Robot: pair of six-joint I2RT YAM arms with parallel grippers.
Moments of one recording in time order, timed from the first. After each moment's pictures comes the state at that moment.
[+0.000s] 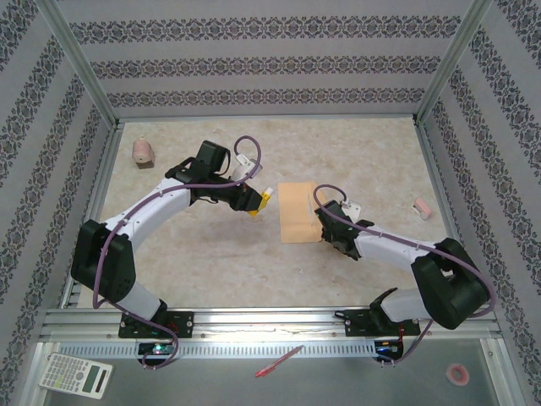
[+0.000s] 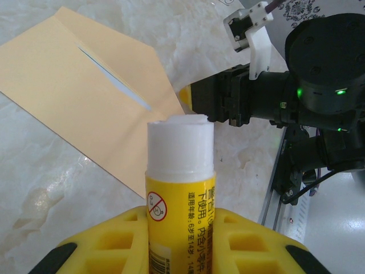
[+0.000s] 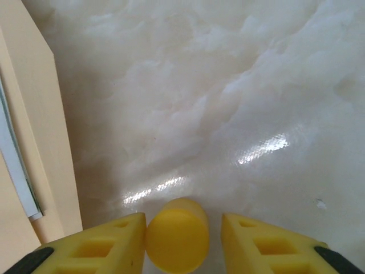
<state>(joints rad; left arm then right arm) -0.42 1.56 1.20 -0.56 0.78 0.02 0.56 1.34 0.56 -0.34 0.38 0.90</state>
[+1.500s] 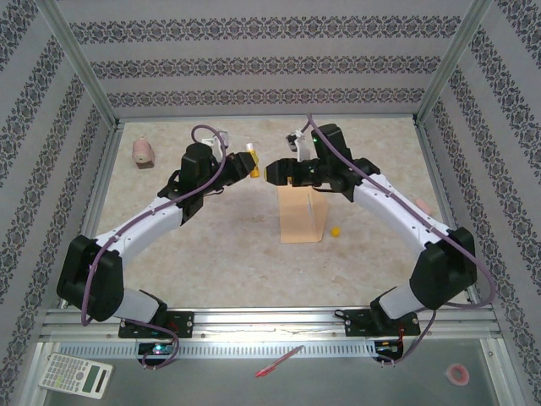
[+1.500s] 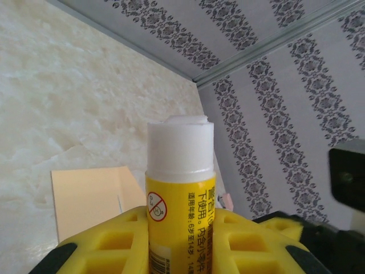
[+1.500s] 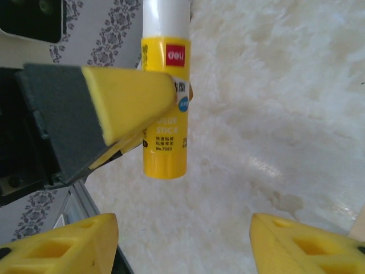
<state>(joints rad) -0.42 1.42 0.97 0.18 0.34 -0.90 0.50 1.51 1.28 -0.43 -0.61 0.49</state>
